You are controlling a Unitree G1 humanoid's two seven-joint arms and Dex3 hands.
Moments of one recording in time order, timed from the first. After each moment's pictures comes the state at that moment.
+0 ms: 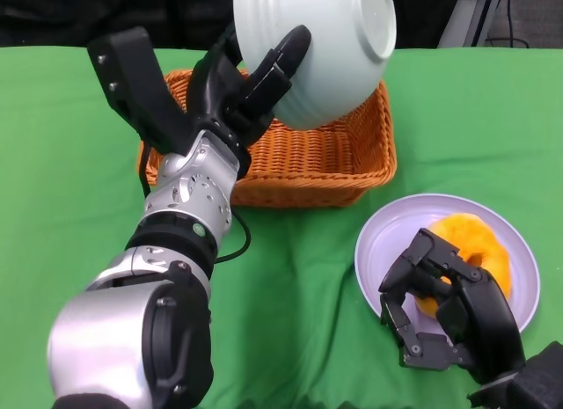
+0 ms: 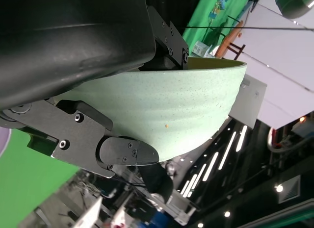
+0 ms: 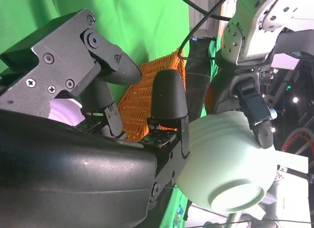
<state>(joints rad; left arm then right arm) -1.09 -0.17 0.45 1.26 -0.39 -0.14 -0.31 -0.09 0.05 0.06 0.53 0.04 -0.78 0.27</state>
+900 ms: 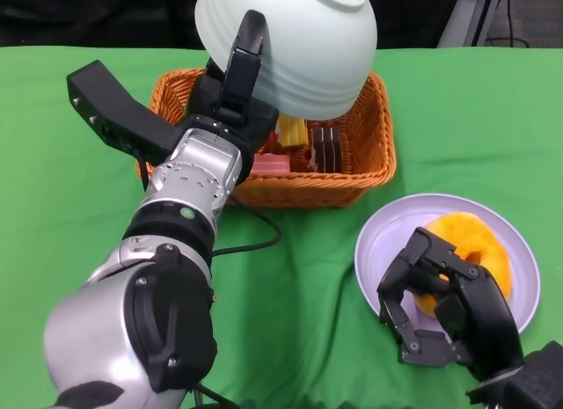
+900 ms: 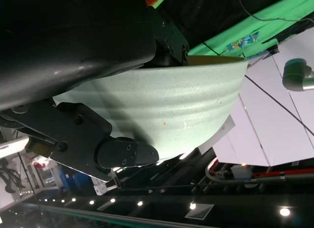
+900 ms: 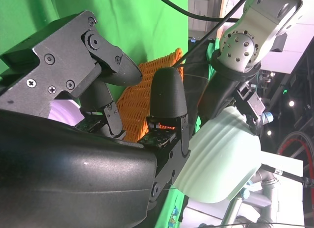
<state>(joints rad) -1.14 -0.18 0.70 1.27 -0.67 0.09 -0.17 -0.11 0.05 0.06 0.56 0.04 -0.81 0.27</state>
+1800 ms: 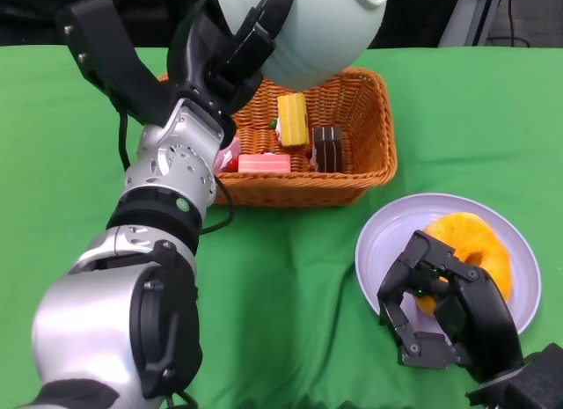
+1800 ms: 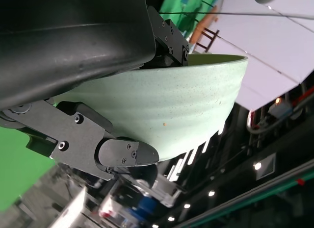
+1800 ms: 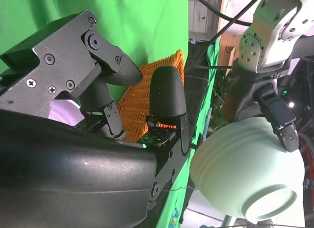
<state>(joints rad) -1.13 -0.12 0.42 1.21 -0.41 -0.15 -0.38 -0.11 0.05 0.06 0.58 0.04 -0.83 0.28</state>
